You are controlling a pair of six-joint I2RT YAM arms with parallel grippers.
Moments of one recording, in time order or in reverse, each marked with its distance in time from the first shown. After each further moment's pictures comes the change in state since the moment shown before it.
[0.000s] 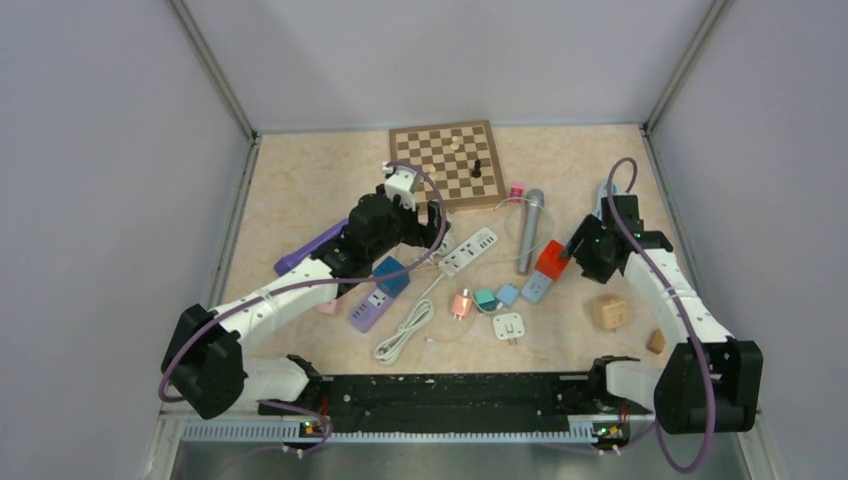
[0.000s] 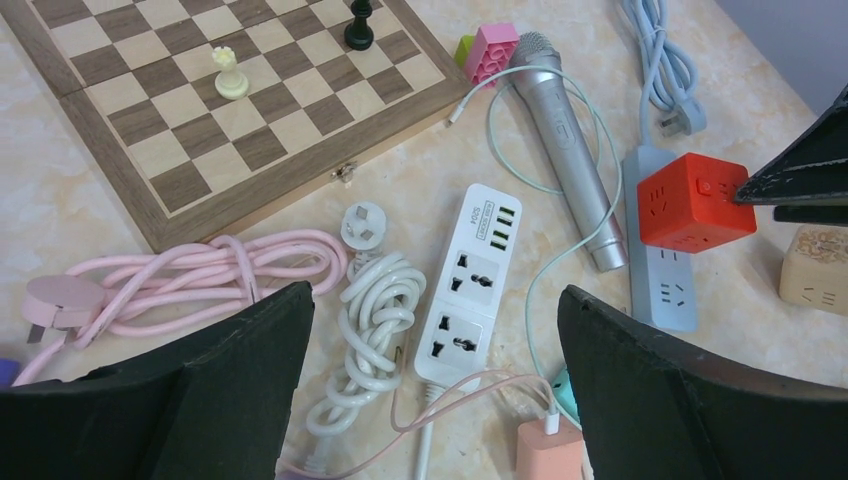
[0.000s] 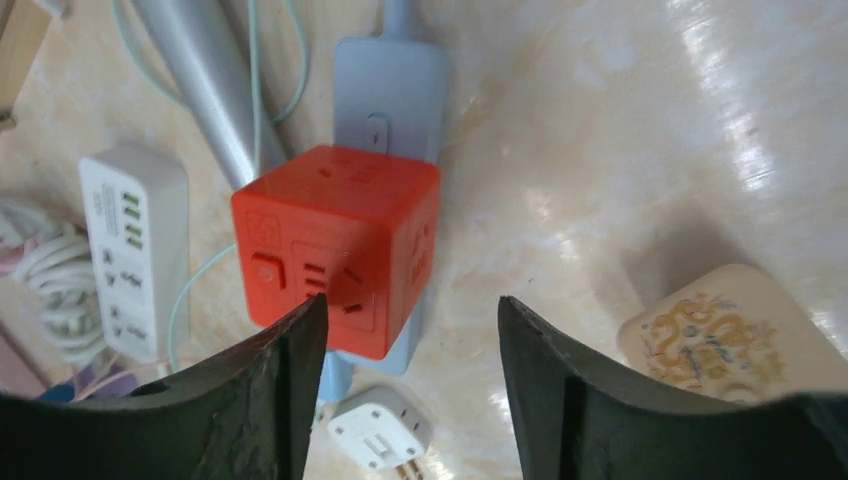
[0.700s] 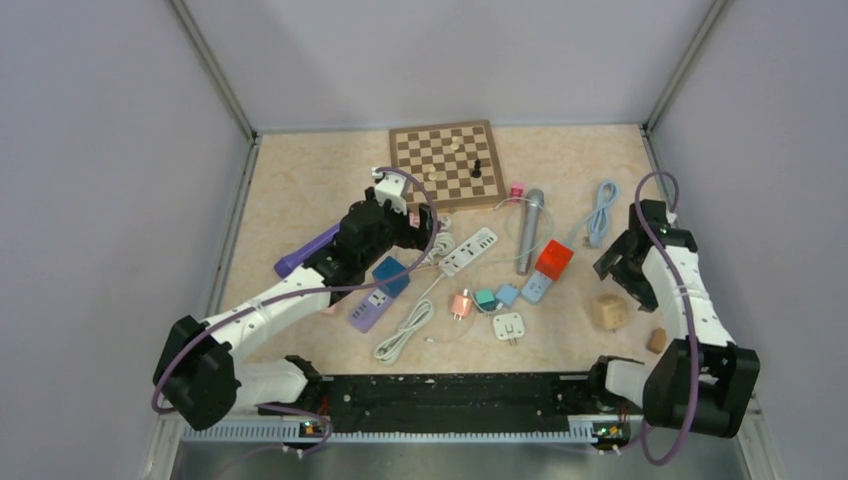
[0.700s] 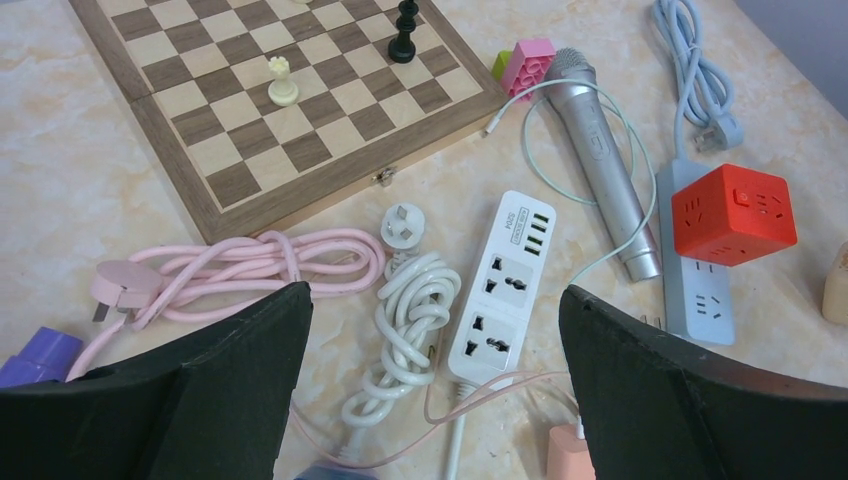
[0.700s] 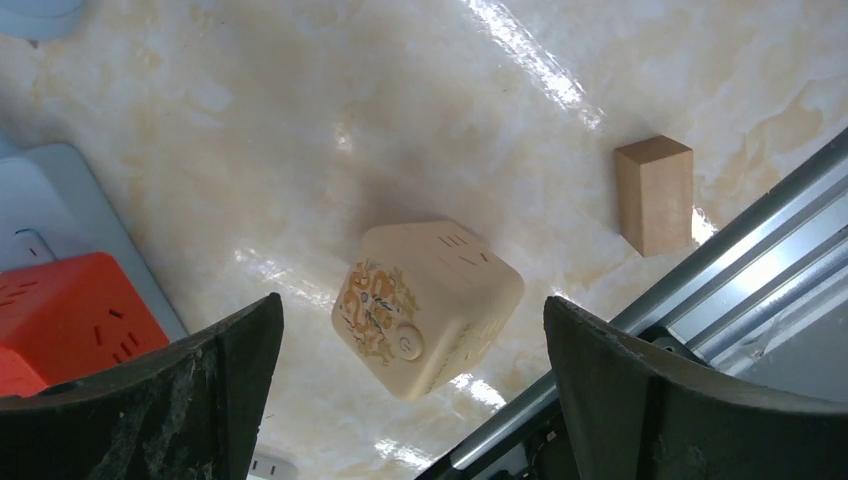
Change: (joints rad) left arm 0.011 -0.066 -0.067 0.040 -0.061 0.030; right arm -0.174 0.021 0.079 -0.317 0.336 -0.042
